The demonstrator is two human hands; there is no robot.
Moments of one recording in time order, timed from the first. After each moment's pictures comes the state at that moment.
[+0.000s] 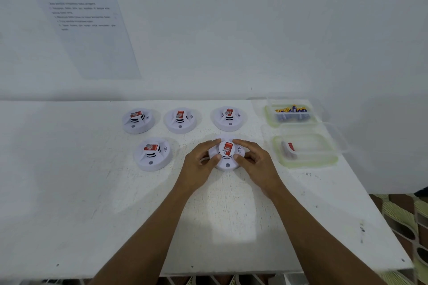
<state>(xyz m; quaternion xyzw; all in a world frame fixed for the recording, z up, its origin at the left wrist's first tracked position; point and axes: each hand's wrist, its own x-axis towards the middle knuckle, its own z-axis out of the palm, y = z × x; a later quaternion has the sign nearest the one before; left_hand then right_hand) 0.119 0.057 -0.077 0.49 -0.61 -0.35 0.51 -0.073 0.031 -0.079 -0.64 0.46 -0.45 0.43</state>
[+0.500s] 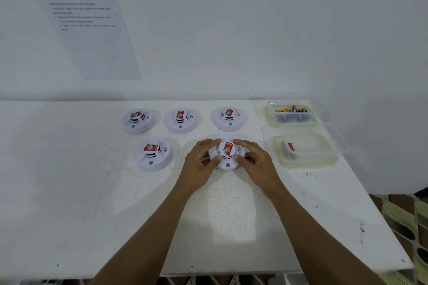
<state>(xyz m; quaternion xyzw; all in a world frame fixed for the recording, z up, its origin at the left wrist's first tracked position) 0.118 0.055 -0.080 0.49 -0.64 -0.31 0.51 -0.072 0.030 -0.081 -0.64 0.46 -0.45 0.42</state>
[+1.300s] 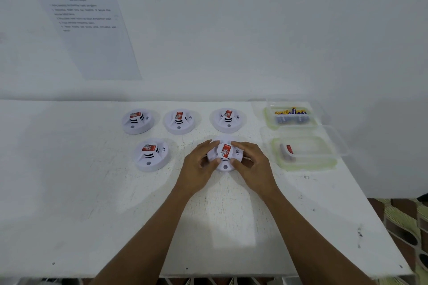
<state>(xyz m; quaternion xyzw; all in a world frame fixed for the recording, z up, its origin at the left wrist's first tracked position) 0.114 0.055 -0.082 0.50 -0.65 -0.28 0.50 -0.070 0.034 -0.081 -0.68 0.46 -0.46 0.34</state>
